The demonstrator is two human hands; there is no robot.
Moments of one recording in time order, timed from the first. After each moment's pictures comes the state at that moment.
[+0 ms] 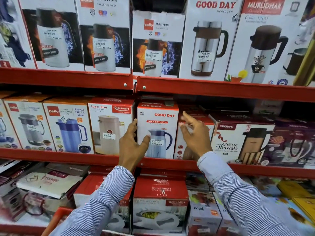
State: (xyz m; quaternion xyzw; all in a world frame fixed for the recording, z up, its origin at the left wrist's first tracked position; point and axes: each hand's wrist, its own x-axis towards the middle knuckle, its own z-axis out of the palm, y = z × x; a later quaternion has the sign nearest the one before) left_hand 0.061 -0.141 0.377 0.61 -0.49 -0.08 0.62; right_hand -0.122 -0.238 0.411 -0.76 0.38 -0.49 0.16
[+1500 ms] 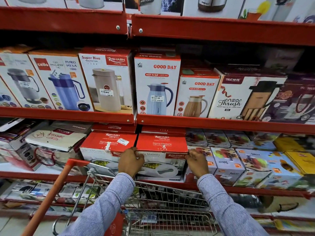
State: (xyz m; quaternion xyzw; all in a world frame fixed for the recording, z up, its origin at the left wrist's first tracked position) left_hand 0.049 -0.092 0.200 0.82 -0.44 -0.14 0.34; right_hand -0.172 -0.171 0.196 -0.60 0.60 -0.31 0.44
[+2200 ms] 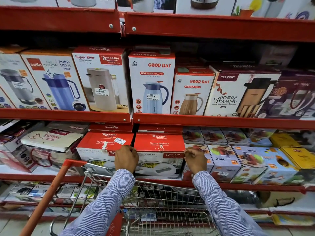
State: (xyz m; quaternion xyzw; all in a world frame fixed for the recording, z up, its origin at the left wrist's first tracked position) left_hand 0.046 -0.098 0.202 0.85 -0.38 -0.12 0.35; right_hand -0.175 -0.183 0.176 -0.56 0.65 -0.35 0.38
